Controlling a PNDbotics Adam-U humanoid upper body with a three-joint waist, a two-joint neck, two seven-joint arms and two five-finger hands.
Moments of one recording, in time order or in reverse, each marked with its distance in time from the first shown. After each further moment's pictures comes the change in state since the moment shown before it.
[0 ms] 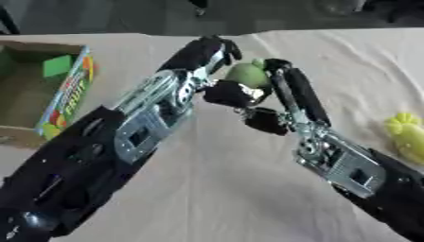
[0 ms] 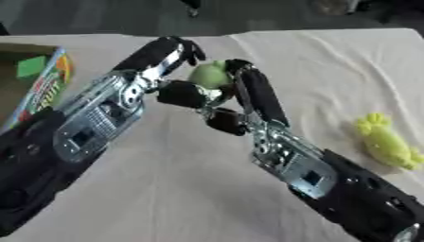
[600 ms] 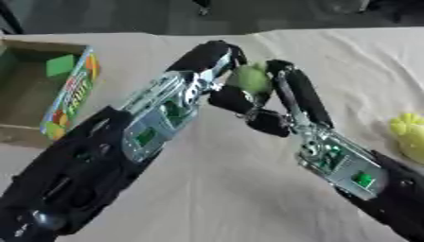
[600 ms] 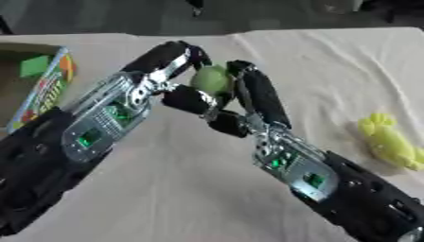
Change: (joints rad) left arm -0.002 -0.012 0.000 0.004 -0.006 0.019 -0.051; right arm 0.002 0.000 0.001 0.001 0.014 0.000 0.000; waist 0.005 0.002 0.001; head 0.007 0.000
